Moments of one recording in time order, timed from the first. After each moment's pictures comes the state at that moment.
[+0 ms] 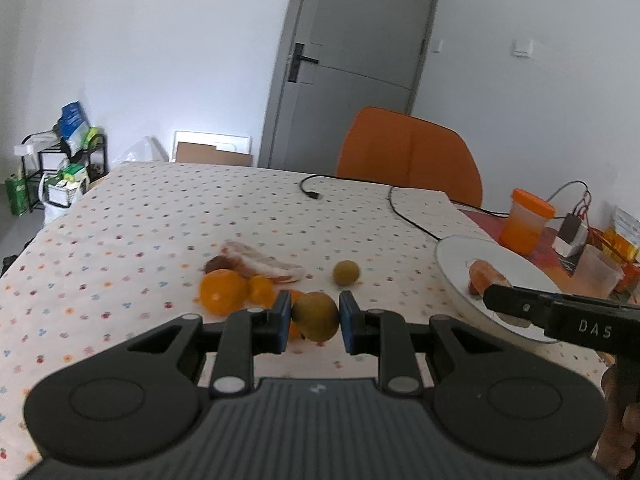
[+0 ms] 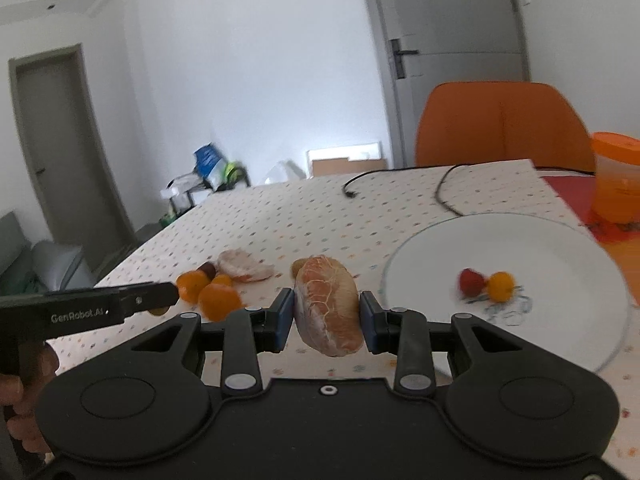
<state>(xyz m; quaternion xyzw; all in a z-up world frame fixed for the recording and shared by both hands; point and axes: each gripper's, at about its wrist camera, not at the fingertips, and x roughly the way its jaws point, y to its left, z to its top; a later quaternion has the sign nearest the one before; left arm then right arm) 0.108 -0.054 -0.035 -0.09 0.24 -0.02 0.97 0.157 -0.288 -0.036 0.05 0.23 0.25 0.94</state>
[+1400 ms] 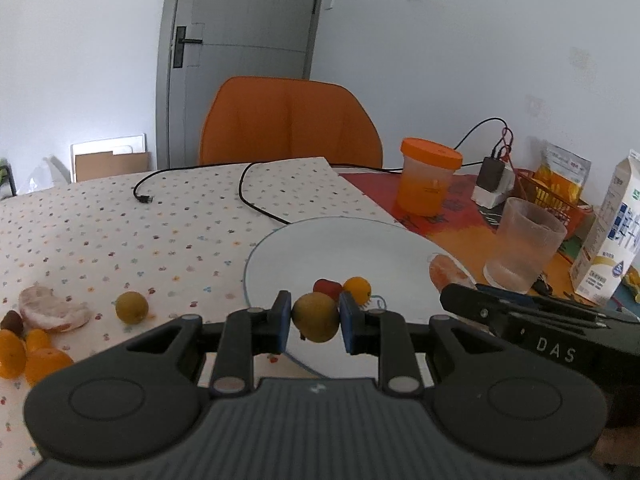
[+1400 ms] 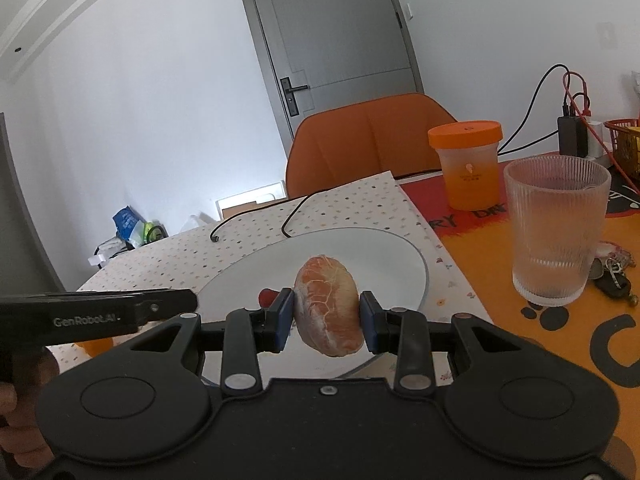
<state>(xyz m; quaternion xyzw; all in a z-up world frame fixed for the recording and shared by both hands) 0.184 -0.195 -0.038 -0.03 0.27 -0.14 0.95 0.171 -0.405 -0.061 0.12 0.20 0.13 0.96</state>
